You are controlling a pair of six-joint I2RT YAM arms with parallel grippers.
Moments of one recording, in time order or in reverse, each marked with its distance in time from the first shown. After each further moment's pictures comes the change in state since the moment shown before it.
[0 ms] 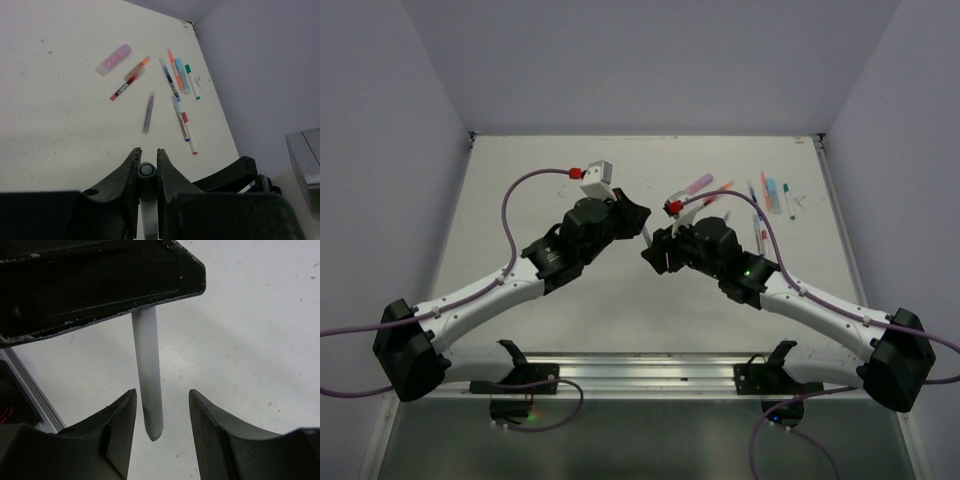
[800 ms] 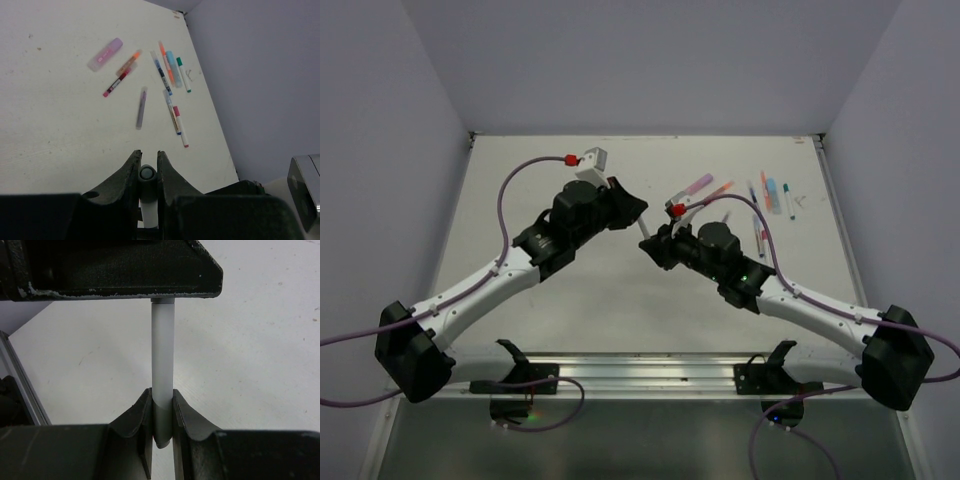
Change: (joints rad) left arm 0.120 0.002 0.054 -0.051 0.175 -0.014; right arm -0.001 0.018 -0.072 0.211 -0.041 -0.041
